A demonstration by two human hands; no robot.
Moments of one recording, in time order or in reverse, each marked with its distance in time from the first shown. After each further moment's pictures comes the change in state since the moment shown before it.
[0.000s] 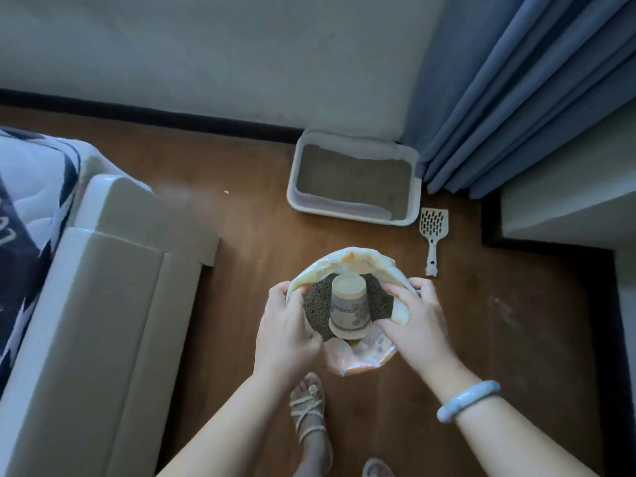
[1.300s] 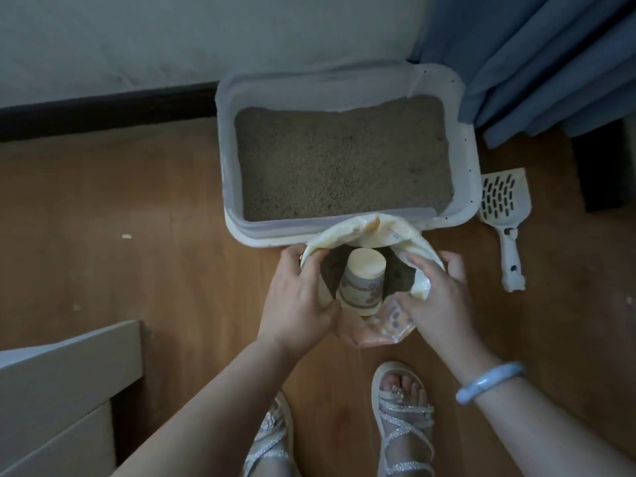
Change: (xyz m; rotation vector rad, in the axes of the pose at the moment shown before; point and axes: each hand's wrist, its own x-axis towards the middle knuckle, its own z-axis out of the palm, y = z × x) left_hand 0.330 -0.114 0.190 0.133 -0.307 0.283; right_hand 0.283 0.140 0.179 0.026 0.184 0.245
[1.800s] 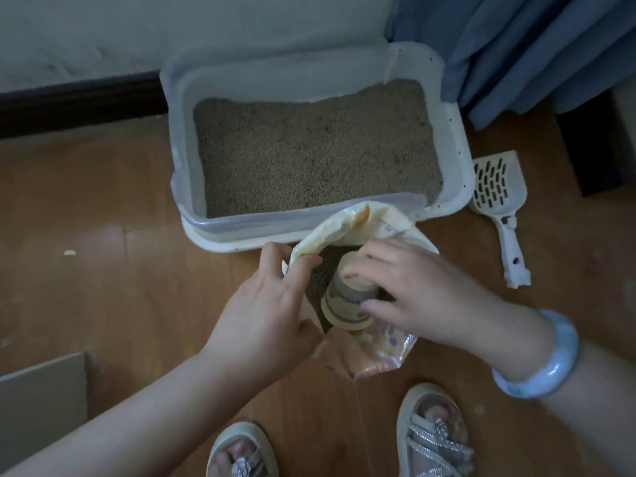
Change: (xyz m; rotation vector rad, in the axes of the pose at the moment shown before) left_hand 0.003 -0.002 -0.005 0.318 -0.124 0.205; right_hand 0.025 -0.018 -0.012 -0.366 -0.329 -0.741
